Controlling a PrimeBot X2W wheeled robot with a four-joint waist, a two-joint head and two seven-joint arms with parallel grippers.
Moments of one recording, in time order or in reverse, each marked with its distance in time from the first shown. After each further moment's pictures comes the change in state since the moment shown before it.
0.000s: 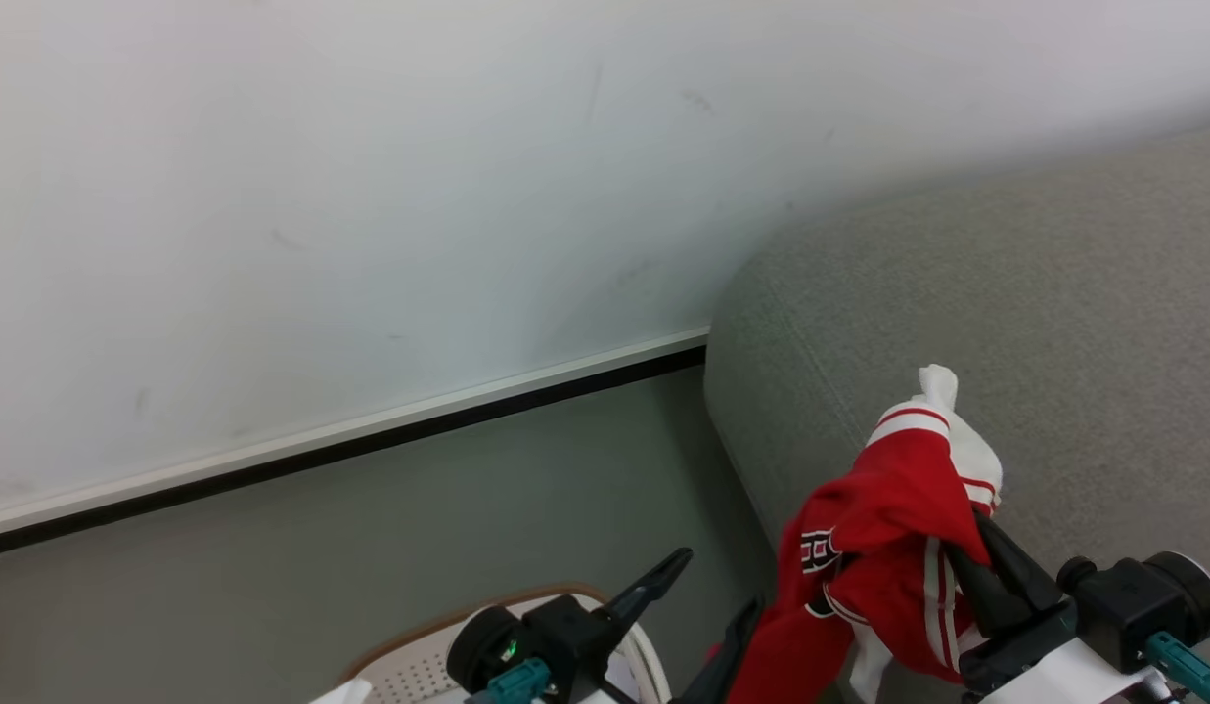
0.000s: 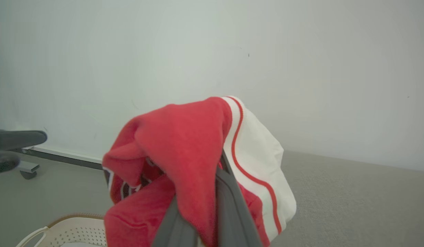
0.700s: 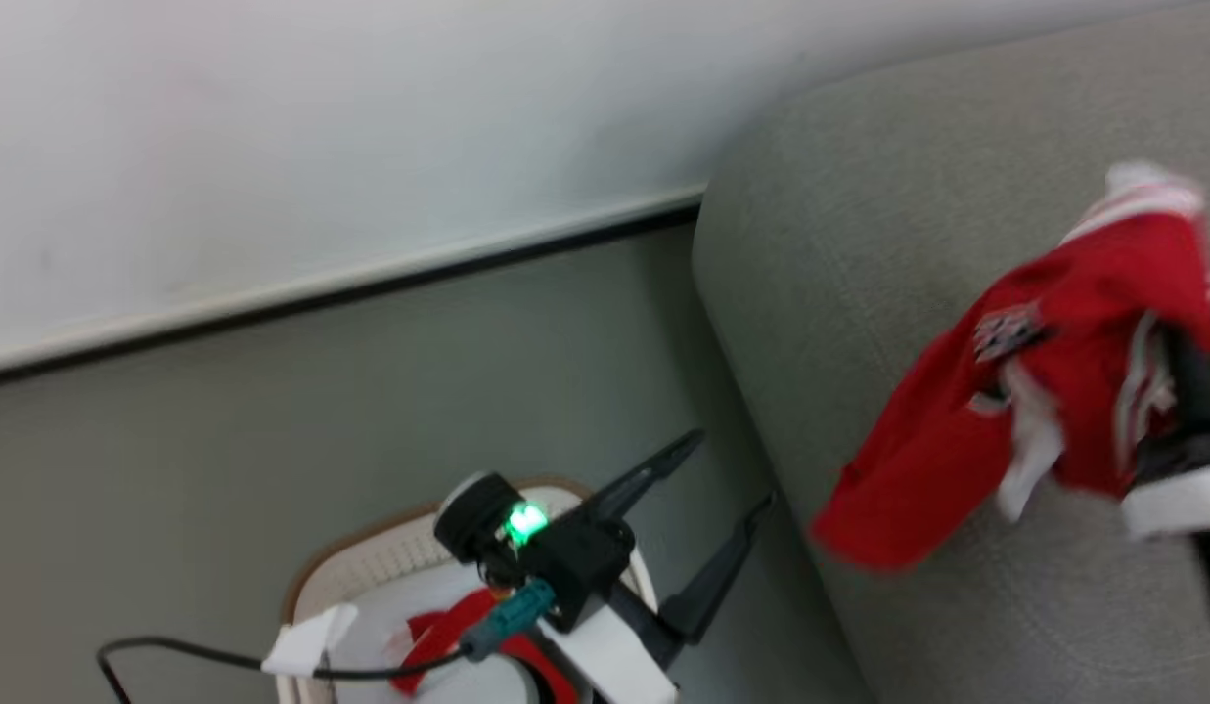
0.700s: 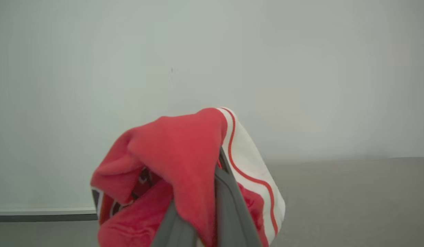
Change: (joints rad) left arm -0.179 0.040 -0.010 -0.016 0.106 -0.023 -0.031; right arm -0.172 0.028 -0.323 -0.052 0.076 0.000 0.093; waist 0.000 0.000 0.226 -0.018
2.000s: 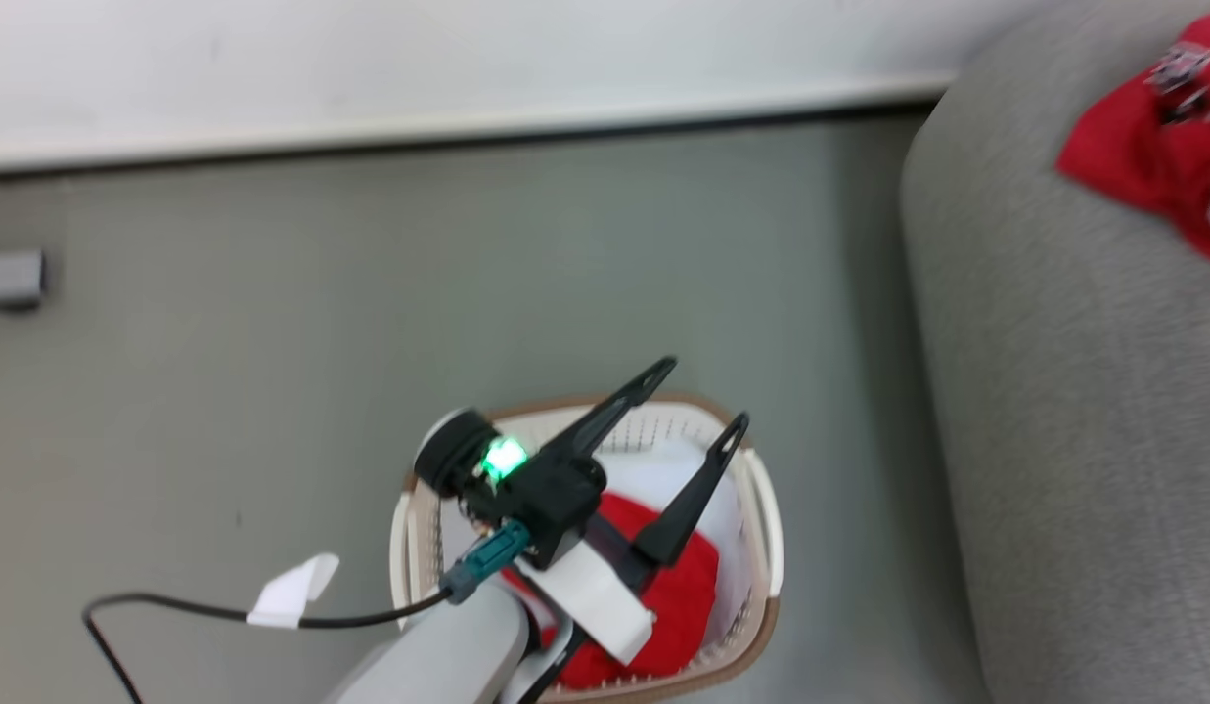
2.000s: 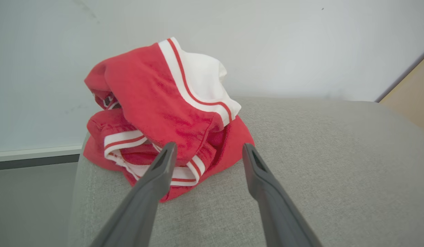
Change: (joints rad) left arm -0.149 -0.007 0.005 0.177 0.002 -0.030 -0.150; right arm -0.446 -0.006 -0.434 0.751 -0.476 0.000 -0.038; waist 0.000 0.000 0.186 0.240
